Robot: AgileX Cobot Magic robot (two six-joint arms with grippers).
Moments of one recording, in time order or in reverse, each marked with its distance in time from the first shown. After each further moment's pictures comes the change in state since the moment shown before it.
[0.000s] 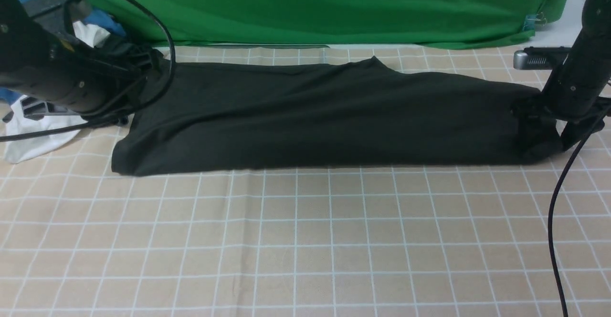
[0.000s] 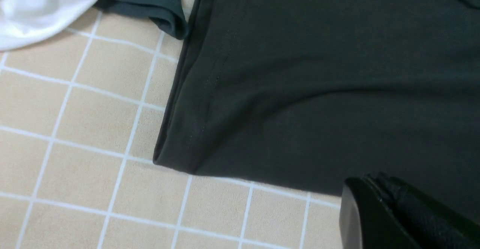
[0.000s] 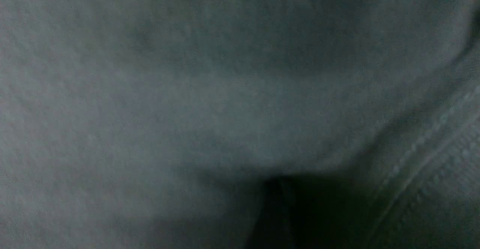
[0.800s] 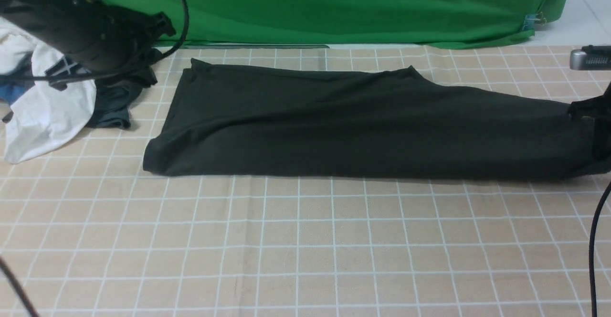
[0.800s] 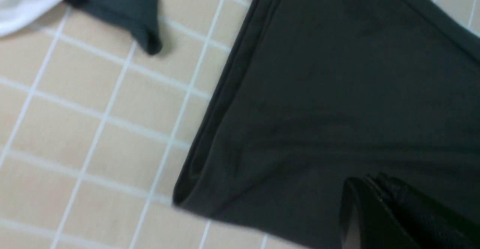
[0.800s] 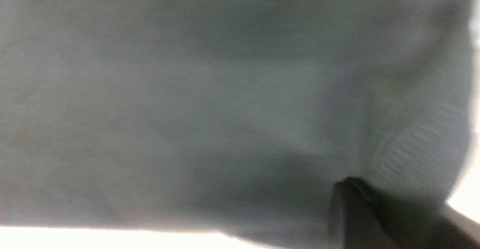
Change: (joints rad) right arm -0.108 -0.191 0.179 -0.066 0.034 -0.020; left arm 0.000 0.236 -0.342 -0.029 0.205 -0.109
